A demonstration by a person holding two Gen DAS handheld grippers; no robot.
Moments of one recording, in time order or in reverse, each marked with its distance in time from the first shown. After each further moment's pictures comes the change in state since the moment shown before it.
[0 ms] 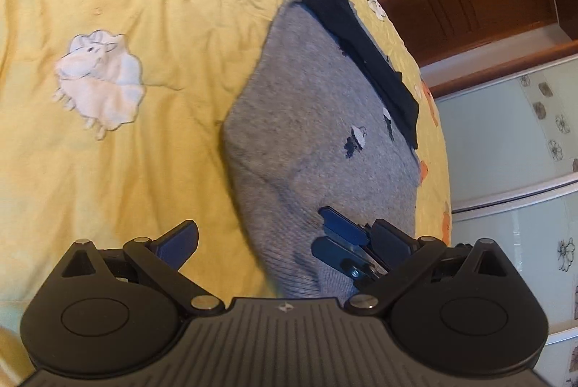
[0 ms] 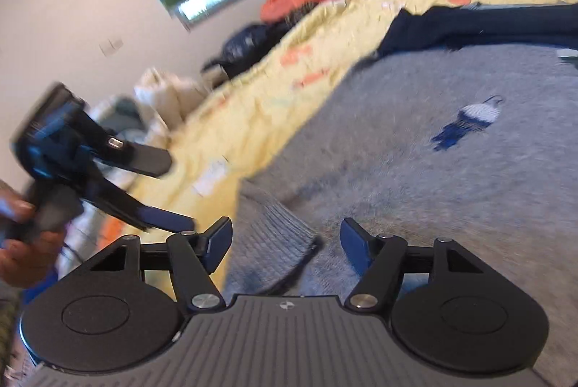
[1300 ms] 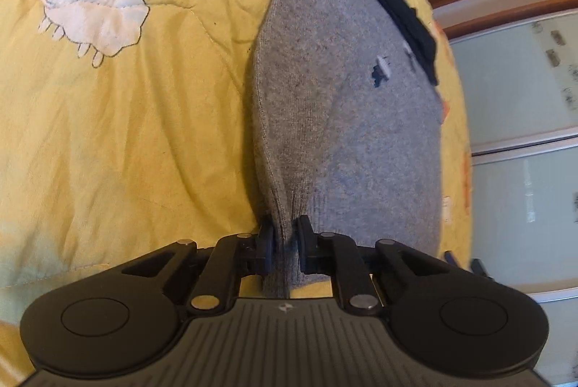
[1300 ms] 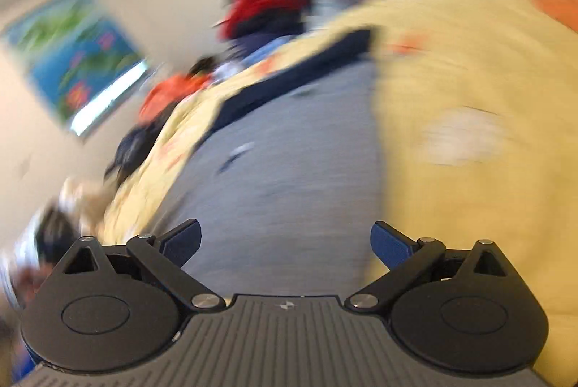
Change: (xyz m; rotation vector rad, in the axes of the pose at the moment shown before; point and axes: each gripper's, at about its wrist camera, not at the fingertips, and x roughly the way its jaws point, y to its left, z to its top) left arm 0.029 0.019 -0.017 0.058 0.182 0.012; right arm -0.293 -0.076 -0.133 0.458 -0.356 -0.310
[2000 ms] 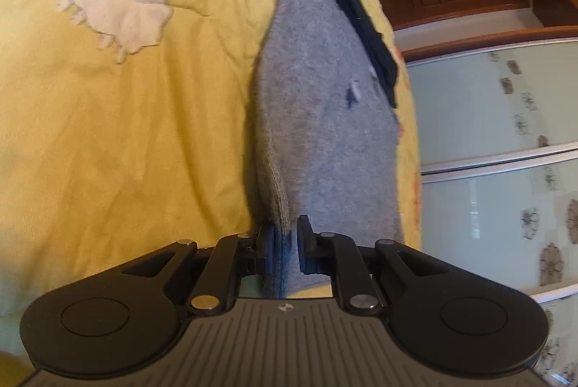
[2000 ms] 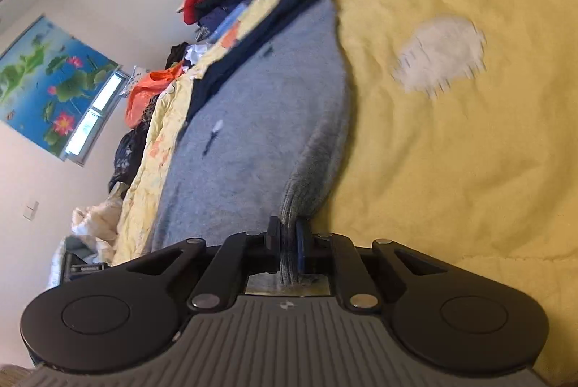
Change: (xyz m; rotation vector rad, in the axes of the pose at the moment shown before) left arm -0.004 0.031 0.004 -0.033 -0.041 -0.199; right arm 0.027 0.025 -0.016 0.125 0.108 0.031
